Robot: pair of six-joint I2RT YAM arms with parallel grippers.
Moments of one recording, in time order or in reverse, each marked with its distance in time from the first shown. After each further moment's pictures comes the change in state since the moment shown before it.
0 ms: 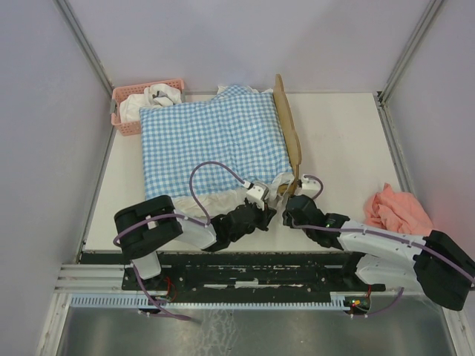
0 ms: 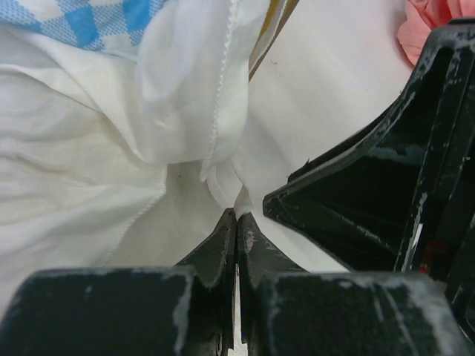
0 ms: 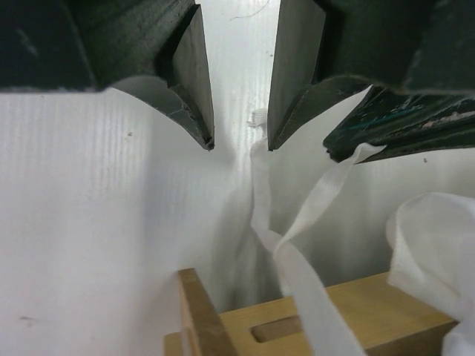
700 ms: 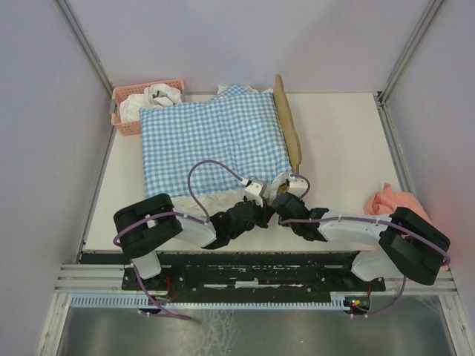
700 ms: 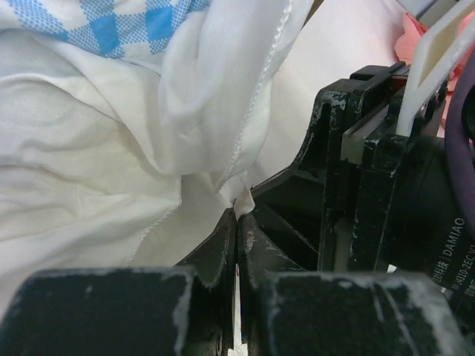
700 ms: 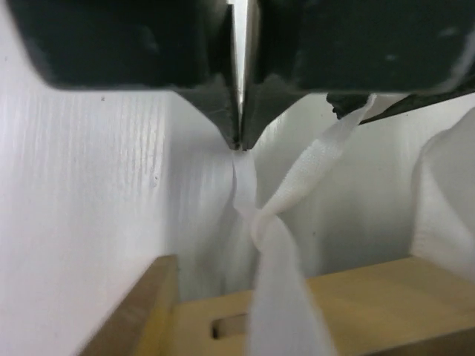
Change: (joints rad) left arm 0.029 0.000 0.010 -0.011 0.024 -0.056; right arm 0.012 0.261 0.062 0.129 0.024 -0.024
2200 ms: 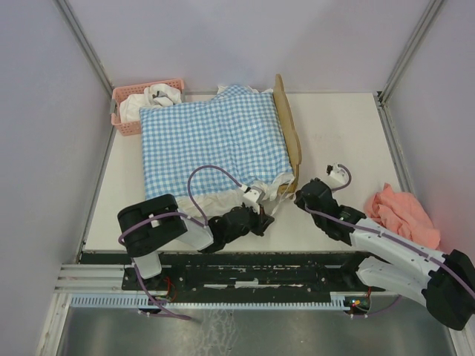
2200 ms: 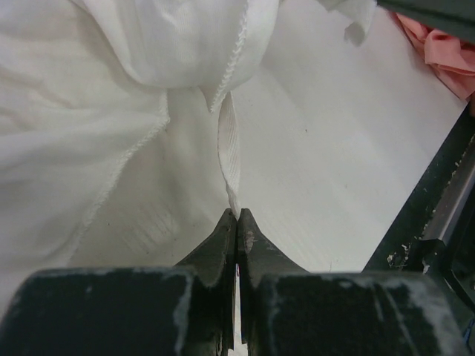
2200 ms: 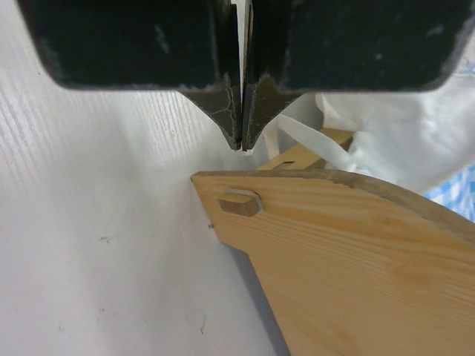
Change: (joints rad) left arm 0.000 0.029 -0.080 0.080 0.111 -0.012; right arm -0.175 -0.363 0.000 -0.140 0.058 0.254
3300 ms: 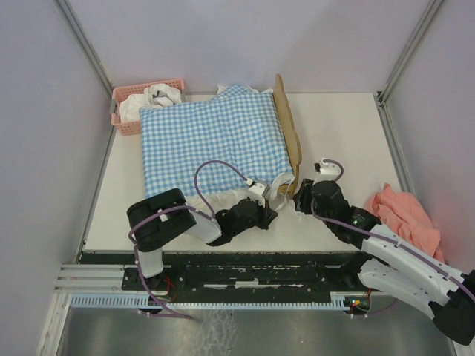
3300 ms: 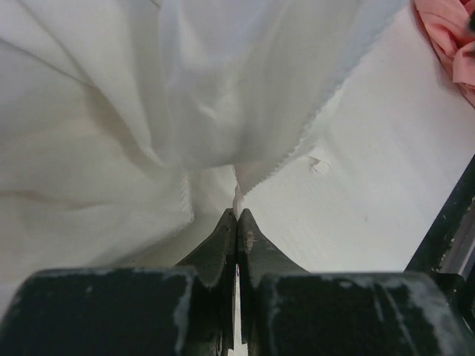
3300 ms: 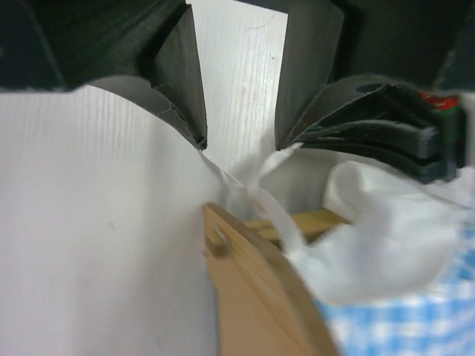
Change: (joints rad) left arm 0.042 0.084 0.114 -0.076 0.019 -0.011; right arm -0.010 -0.148 0.010 -0.140 -0.167 -0.354
